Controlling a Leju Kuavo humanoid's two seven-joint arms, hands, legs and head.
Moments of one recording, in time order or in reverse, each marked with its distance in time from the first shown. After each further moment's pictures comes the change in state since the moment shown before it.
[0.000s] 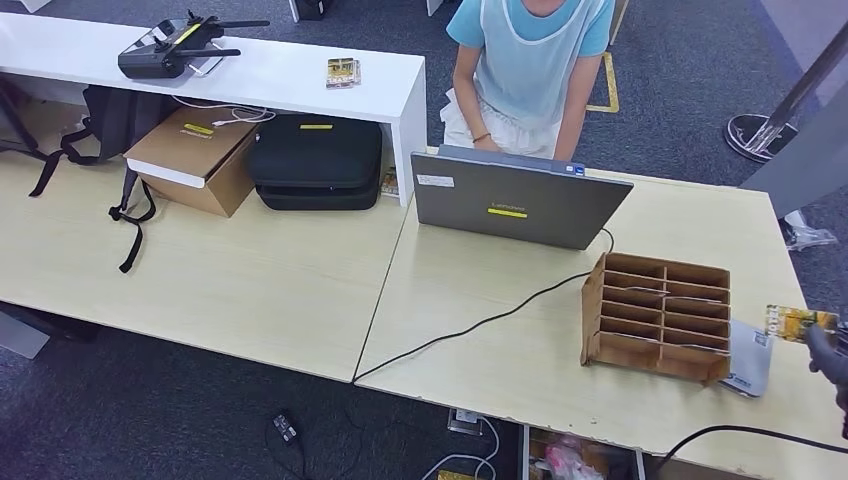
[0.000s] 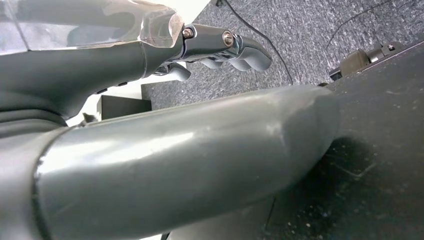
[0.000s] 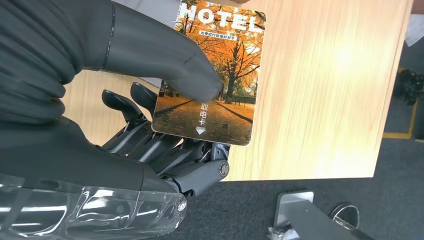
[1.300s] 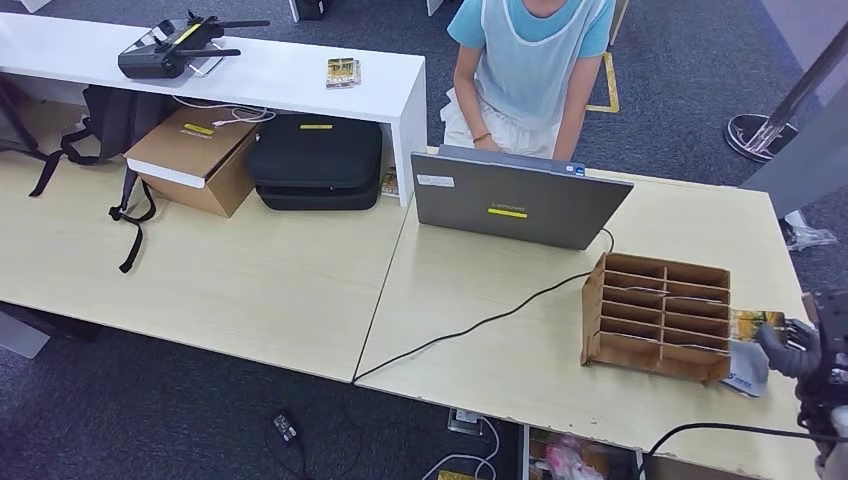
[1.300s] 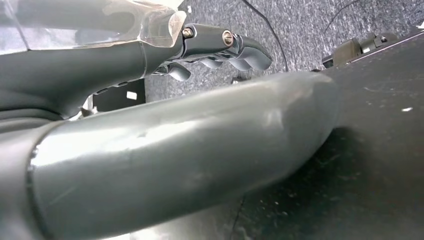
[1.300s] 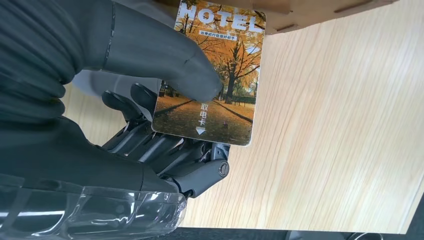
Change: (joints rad) left arm 0.020 0.001 0.073 0.000 0.044 0.006 0.000; right arm -0.020 0.027 0.208 0.035 0.005 -0.105 0.054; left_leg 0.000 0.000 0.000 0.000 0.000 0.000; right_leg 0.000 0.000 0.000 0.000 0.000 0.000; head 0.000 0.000
